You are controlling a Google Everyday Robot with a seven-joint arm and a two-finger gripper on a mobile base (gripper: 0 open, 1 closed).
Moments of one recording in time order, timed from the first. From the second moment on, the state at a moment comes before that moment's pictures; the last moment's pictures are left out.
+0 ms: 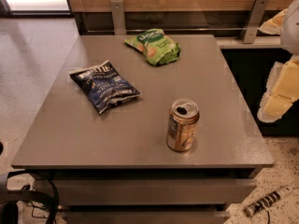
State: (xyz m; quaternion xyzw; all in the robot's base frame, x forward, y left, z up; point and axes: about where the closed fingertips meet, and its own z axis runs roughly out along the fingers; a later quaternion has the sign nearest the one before) arm 0.437 -0.210 0.998 -0.60 0.77 -0.06 0.19
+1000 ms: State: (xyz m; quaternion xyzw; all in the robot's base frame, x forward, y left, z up) arm 0.431 -0.241 0.941 -0.60 0.75 0.06 0.27
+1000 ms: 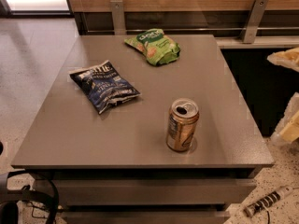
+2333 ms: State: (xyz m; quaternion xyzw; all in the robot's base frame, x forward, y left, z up) arm 0.394 -0.149 0.964 -0.47 0.56 0.37 0.57
